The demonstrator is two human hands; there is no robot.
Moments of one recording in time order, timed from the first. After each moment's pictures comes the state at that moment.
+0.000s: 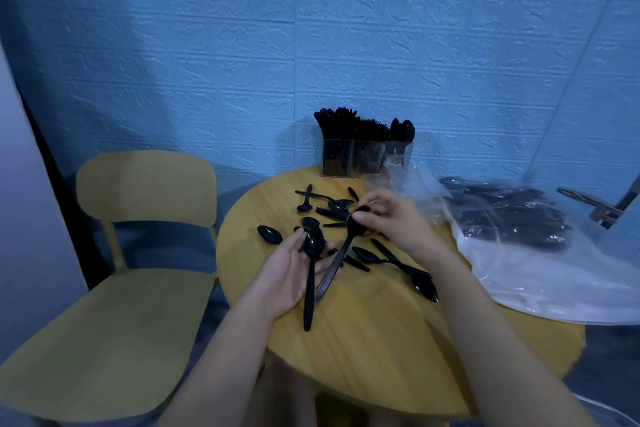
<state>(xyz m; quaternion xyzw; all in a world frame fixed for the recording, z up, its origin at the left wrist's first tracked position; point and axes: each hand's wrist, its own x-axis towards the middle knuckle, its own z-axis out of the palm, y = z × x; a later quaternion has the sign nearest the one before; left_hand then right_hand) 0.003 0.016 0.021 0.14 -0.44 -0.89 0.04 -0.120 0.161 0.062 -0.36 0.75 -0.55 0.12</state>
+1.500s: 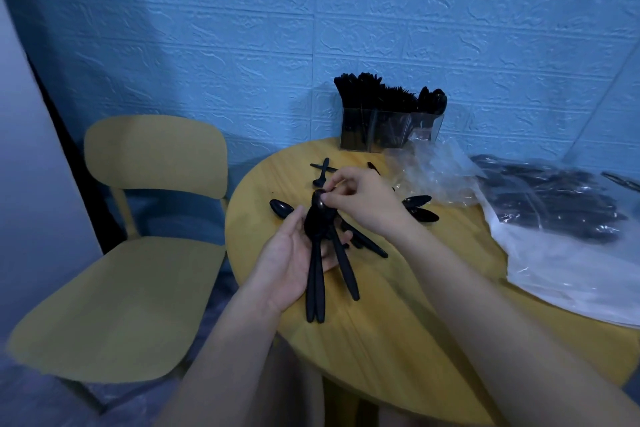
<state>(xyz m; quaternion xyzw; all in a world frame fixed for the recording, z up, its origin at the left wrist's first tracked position) 0.012 0.014 0.016 0.11 -0.39 -0.91 0.09 -0.102 0.095 0.058 -0.39 0.80 -0.44 0.08</state>
